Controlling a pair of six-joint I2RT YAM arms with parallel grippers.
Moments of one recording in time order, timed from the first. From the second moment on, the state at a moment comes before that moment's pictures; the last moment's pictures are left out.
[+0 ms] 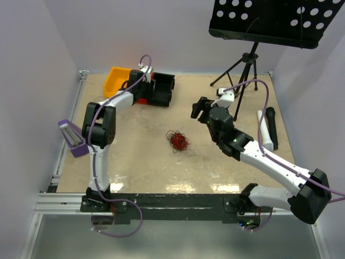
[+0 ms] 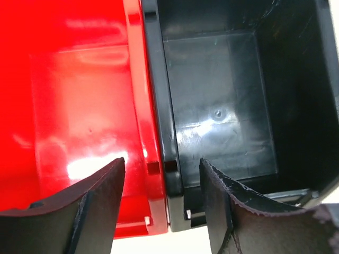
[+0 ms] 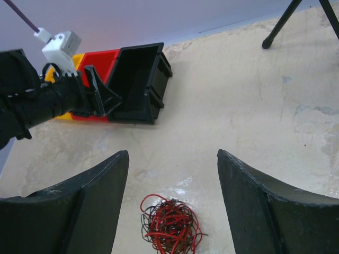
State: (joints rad) left arm -0.25 2.20 1.66 -0.08 0.07 -0.02; right arm 0.75 1.16 0.89 0.05 0.61 0.52
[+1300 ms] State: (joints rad) left arm -0.47 2.04 1.32 0.02 0.04 -0.37; right arm 0.76 1.56 0.96 0.03 0.67 0.63
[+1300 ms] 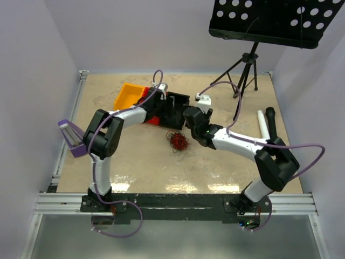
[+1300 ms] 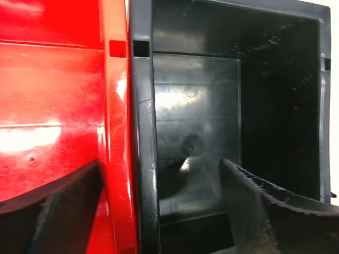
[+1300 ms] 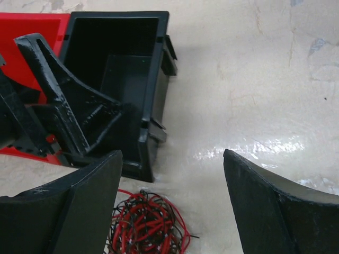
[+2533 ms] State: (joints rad) left arm -0.17 1.88 1.30 -0.15 0.19 0.01; right arm 0.70 1.80 1.07 0.18 0.67 0.58
